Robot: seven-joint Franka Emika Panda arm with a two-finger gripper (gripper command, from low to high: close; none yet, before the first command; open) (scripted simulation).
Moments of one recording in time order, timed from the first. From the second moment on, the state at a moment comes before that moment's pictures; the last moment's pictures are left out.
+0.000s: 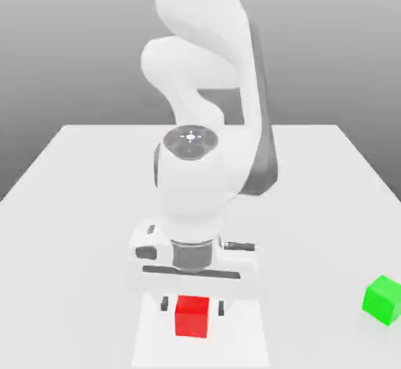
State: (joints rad) arm -0.04 0.30 0.01 -2.62 -0.01 2.92 0.87
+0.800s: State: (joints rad) arm 0.27 0.21 0.35 -2.44 -0.15 2.63 0.46
